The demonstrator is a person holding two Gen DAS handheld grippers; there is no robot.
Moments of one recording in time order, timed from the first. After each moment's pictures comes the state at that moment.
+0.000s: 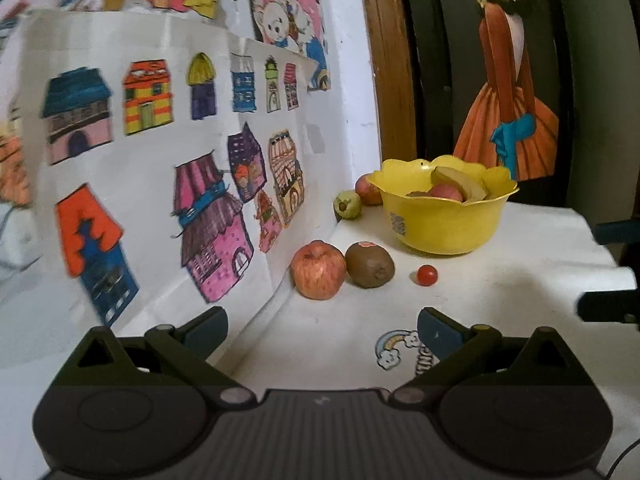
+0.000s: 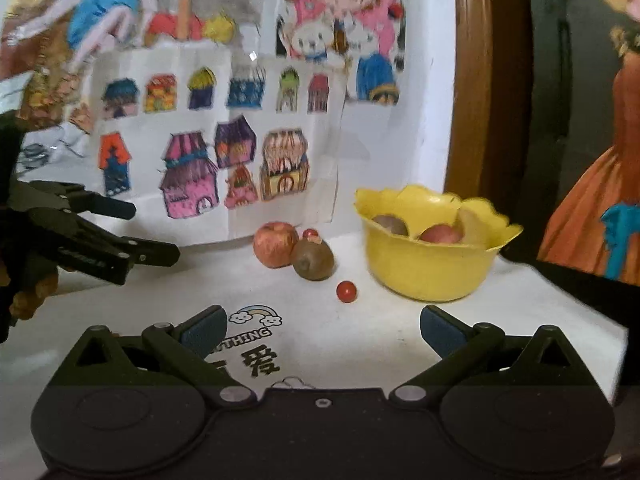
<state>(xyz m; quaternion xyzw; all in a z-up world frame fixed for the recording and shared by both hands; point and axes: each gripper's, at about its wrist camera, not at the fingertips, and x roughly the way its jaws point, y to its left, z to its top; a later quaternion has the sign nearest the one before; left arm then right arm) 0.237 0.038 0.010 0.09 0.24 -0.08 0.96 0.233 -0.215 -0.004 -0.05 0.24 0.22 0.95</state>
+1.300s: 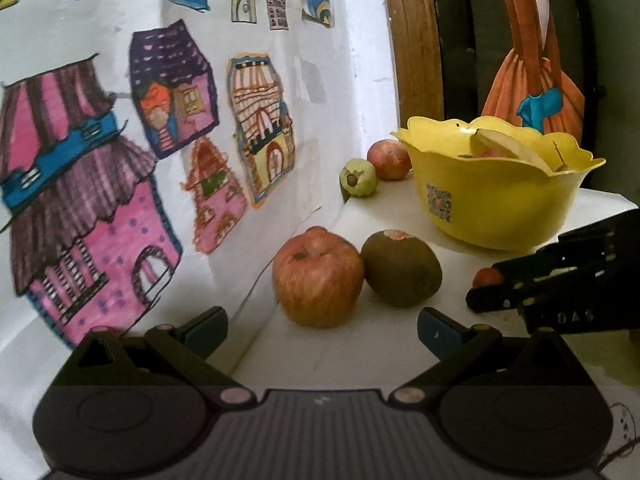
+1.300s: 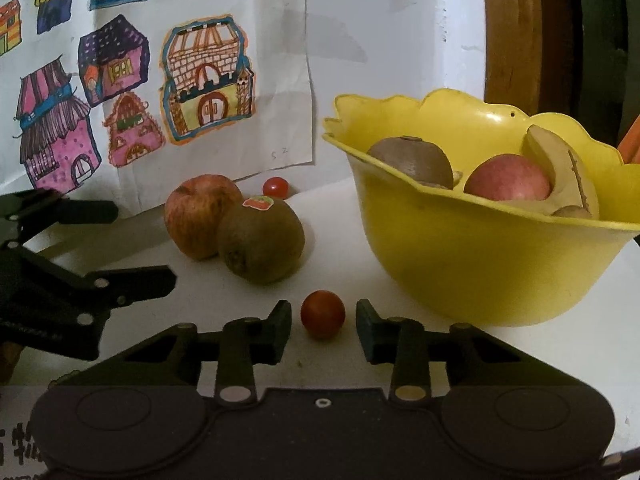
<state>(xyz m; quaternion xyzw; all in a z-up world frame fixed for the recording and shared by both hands) 0.361 0.021 -0.055 0.09 0.26 -0.08 0.96 0.394 -0.169 -0.077 -0.03 0.32 0.23 0.92</state>
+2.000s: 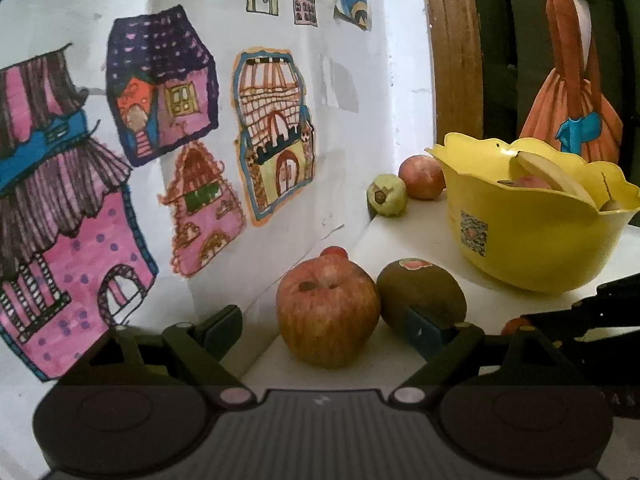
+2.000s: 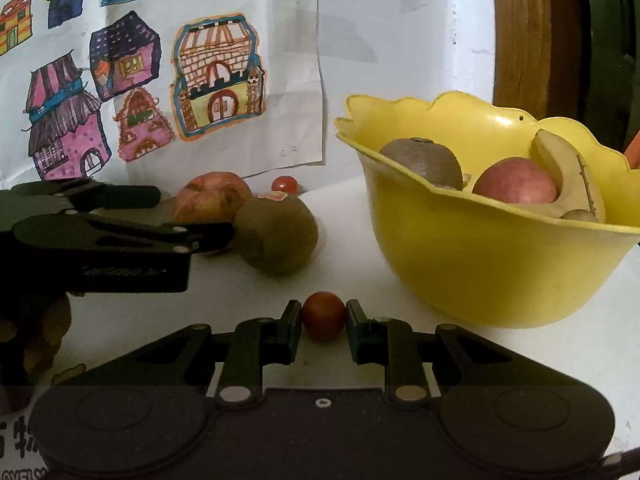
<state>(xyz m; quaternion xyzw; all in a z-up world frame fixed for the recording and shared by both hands) 0.392 0.010 -0.061 0.06 0.25 -0.02 0.97 0.392 -0.171 -0.076 -0.03 0.32 0.24 0.92</state>
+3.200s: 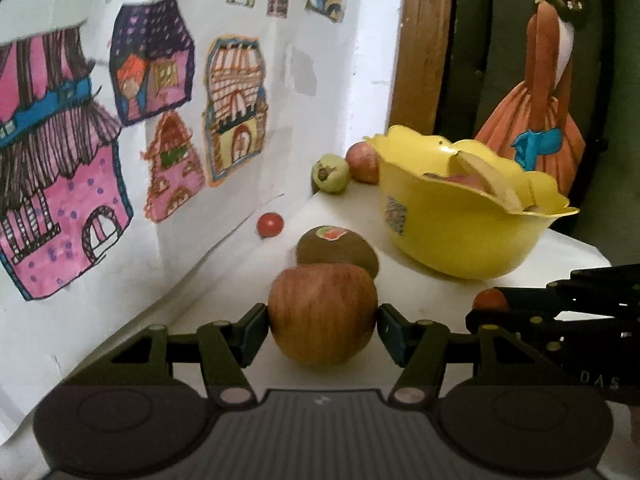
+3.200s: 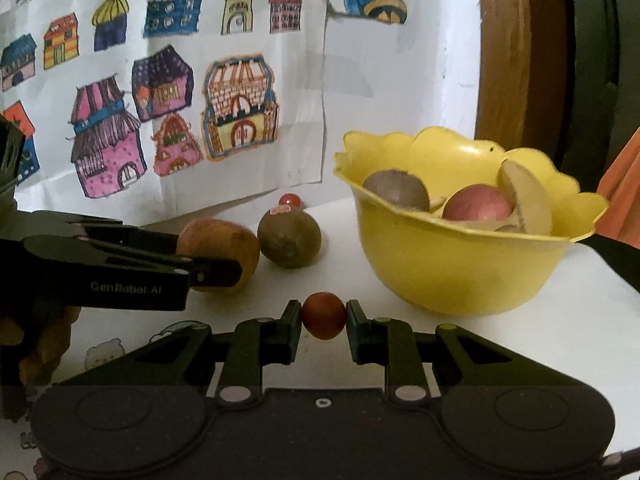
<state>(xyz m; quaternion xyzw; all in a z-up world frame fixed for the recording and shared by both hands) 0.351 -0.001 -0.046 -0.01 0.29 -0.09 0.95 0.346 -0.199 -0.044 -0.05 0.28 0.24 0.93</state>
